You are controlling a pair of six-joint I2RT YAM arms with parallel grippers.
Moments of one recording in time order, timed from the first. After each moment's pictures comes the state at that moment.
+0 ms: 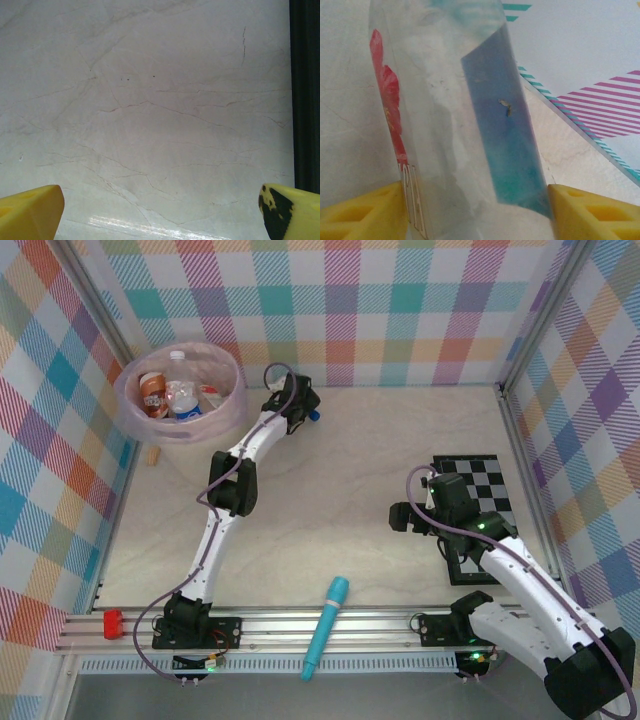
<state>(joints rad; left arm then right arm) -0.35 2.77 2.55 -0.47 -0.15 -0.94 0.46 0.88 0.71 -0.74 0.00 0.44</state>
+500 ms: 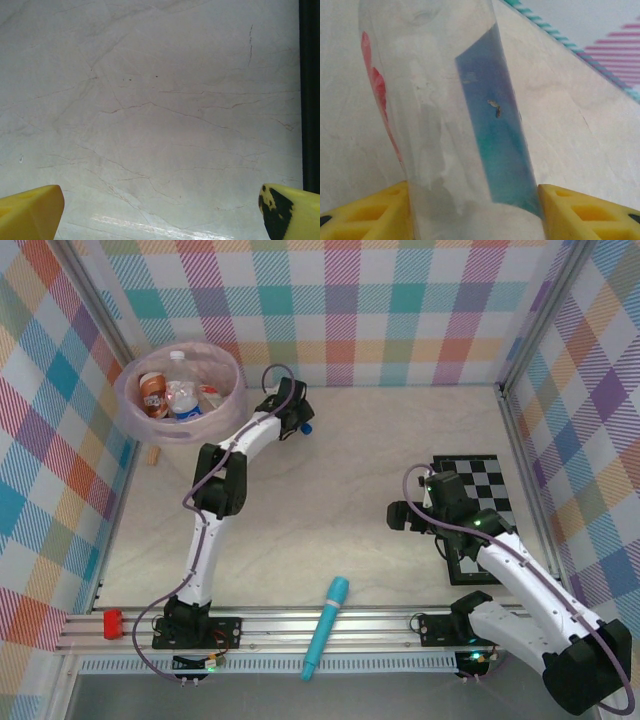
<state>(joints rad) -0.37 2.49 2.12 -0.43 -0.13 -0.80 0.46 0.92 0.71 -0.71 -0.01 0.44</state>
